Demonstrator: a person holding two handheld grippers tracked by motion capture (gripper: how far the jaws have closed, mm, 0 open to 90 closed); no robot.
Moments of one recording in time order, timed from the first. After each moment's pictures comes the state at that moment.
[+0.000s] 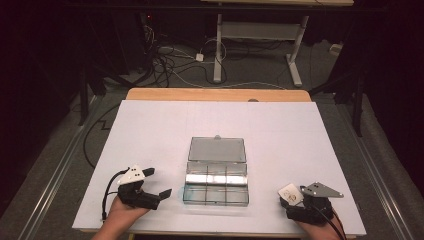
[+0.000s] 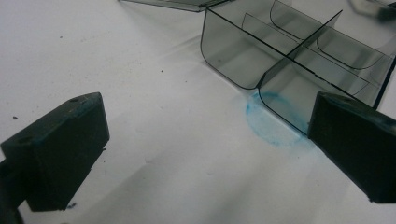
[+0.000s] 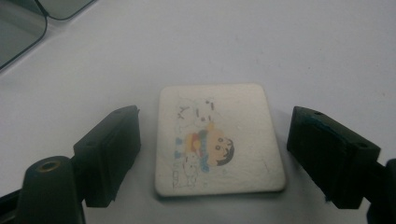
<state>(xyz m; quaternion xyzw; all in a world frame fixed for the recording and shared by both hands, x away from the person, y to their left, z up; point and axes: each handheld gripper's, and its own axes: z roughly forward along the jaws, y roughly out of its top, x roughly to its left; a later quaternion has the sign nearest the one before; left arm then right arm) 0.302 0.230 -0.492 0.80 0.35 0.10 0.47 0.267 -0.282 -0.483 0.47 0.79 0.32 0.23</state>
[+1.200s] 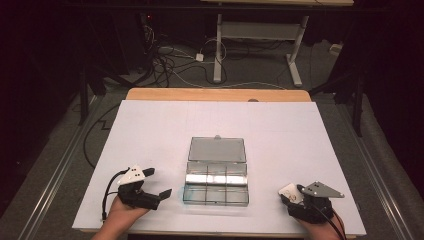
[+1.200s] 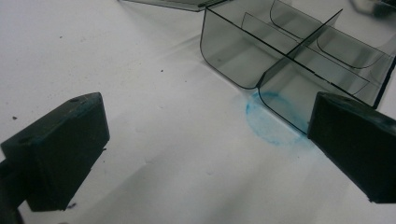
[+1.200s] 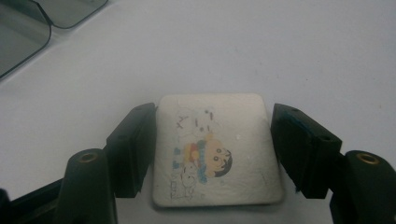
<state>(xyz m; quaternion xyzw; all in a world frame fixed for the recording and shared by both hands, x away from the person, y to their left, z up) 0.302 0.229 -0.492 0.81 0.35 0.10 0.47 0.267 -0.283 -0.483 0.46 0.79 0.34 0.23</state>
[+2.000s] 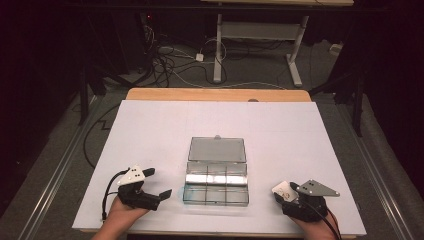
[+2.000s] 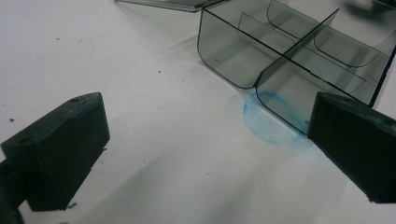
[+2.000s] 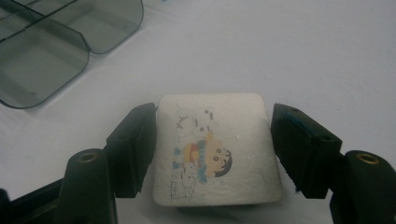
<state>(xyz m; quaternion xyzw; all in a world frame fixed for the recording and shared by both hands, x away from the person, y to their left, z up) 0.301 0.229 -0.492 0.81 0.34 0.10 0.47 0.270 -0.266 -0.477 0.44 0.79 0.37 0.22</state>
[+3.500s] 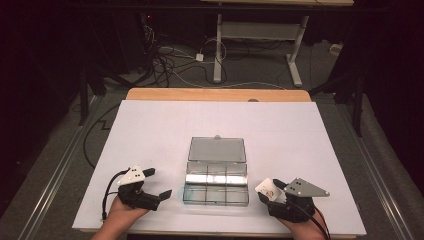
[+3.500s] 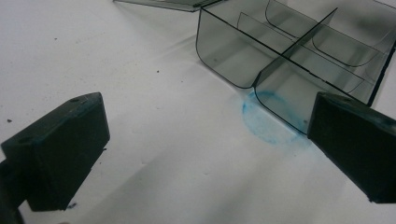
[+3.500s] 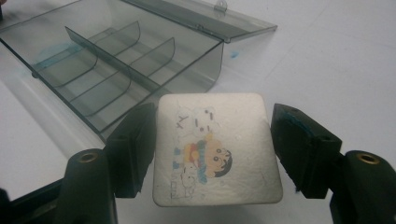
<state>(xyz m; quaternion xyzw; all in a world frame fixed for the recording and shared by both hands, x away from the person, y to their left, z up) 0.301 0.229 -0.492 0.81 0.34 0.09 0.47 0.263 -0.227 -0.452 0.38 0.80 0.42 0.21</state>
